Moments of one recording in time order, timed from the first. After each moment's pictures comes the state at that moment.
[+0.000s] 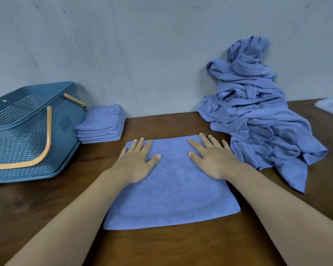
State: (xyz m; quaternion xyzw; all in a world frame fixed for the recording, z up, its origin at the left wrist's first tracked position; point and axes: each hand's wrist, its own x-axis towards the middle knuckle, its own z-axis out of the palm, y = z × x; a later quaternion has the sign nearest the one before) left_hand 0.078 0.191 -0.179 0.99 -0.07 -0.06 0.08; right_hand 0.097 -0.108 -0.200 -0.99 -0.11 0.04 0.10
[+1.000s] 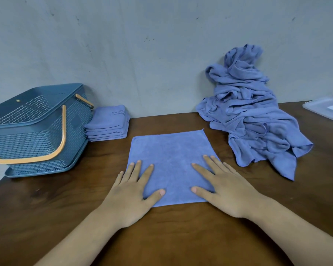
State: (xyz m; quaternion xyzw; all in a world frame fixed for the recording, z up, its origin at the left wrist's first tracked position) left_hand -0.058 0.212 -0.185 0.99 -0.10 -0.05 0.08; right_hand -0.045 -0.107 -0.187 -0.98 -0.18 0.02 0.10
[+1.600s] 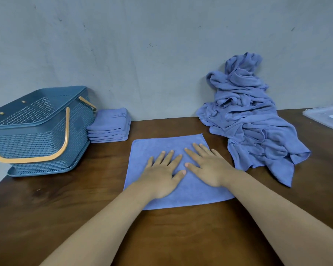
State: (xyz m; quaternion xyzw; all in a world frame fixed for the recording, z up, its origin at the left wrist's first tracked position) left_hand 0.012 0.135 -0.176 0.98 -0.17 -0.08 0.08; right_hand 0.049 -0.091 -0.184 -0.98 -0.18 0.07 0.10
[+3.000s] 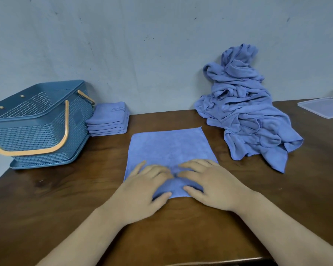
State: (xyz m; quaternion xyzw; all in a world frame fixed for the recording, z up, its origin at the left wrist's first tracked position) left_hand -0.082 0.189 -0.168 0.93 -0.33 0.09 0.11; right_hand -0.057 -0.089 -0.178 -0.92 -0.36 -0.10 0.11
